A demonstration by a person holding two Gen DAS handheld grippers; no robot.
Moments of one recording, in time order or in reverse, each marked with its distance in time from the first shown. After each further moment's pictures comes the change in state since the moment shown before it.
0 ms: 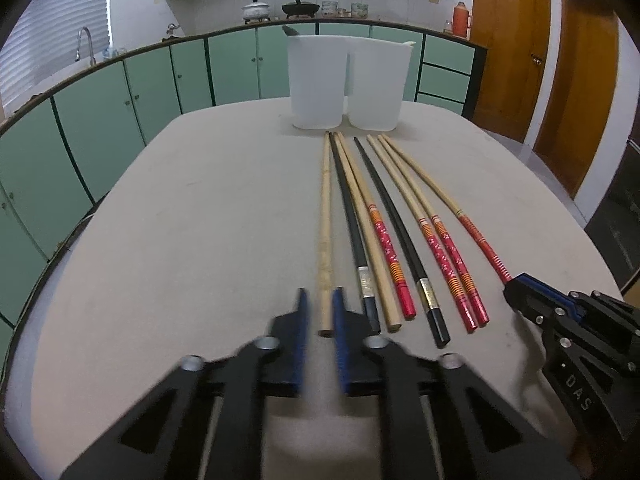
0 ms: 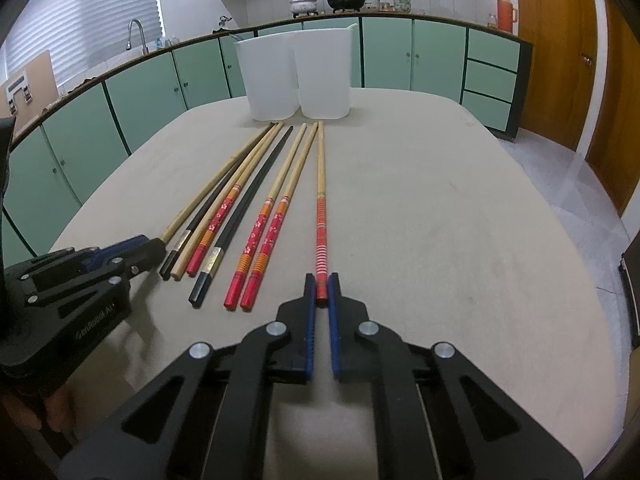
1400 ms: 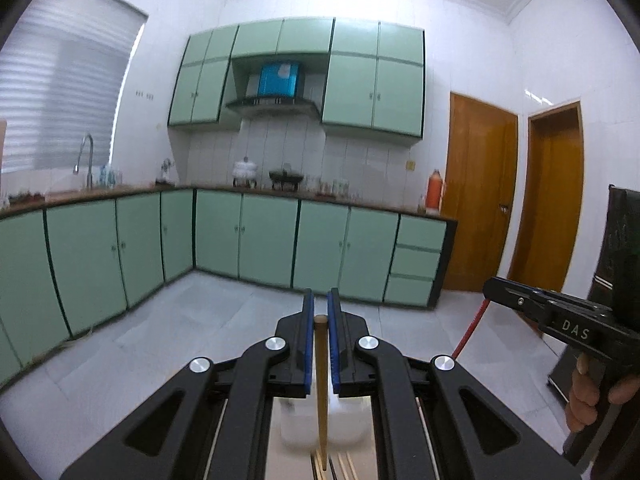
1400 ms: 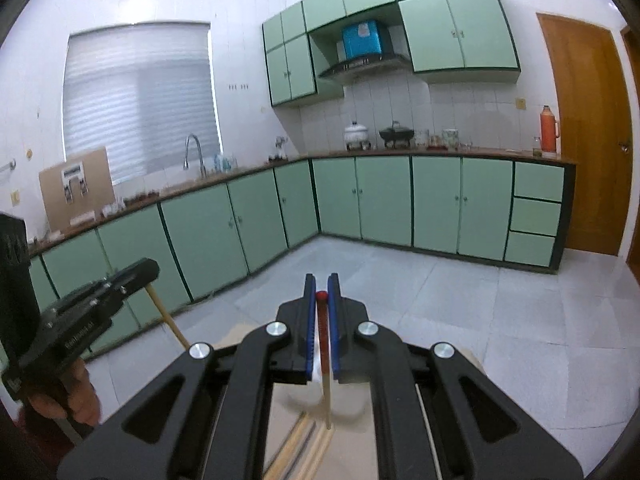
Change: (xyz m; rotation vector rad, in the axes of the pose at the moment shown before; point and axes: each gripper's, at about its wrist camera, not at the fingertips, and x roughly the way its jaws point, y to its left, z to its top) left arm -0.136 0.032 0.267 -0.044 -0.609 -0.107; right arm -0.114 -0.041 0.328 -0.065 -0.423 0.222
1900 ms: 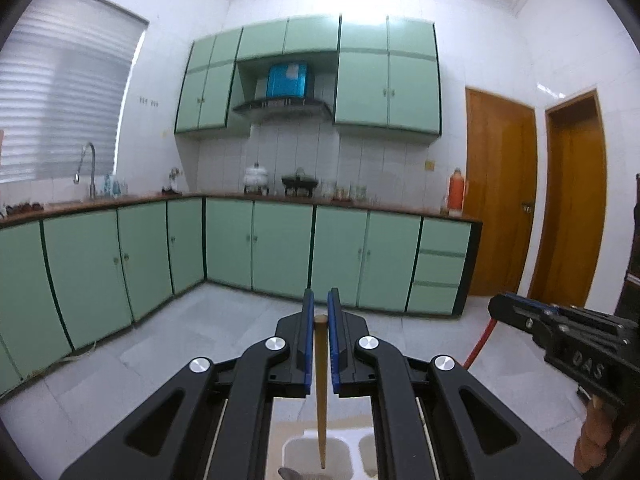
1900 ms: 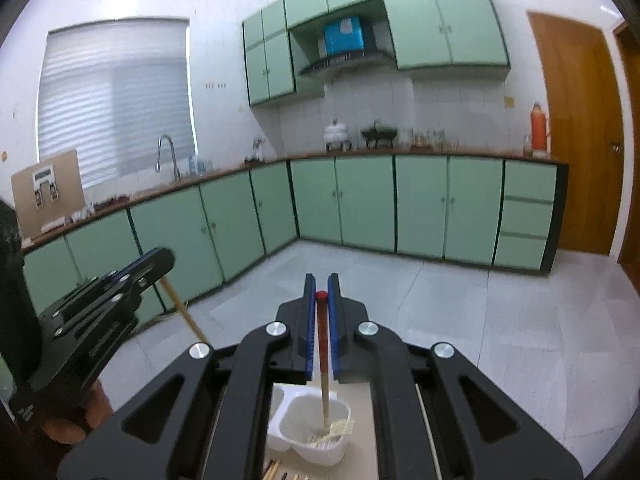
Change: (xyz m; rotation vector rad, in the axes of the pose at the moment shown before) left arm 0.124 -0.001 -0.017 0.020 0.024 0.062; right arm 0.104 -0.032 -0.009 -0.008 0.037 -0.078
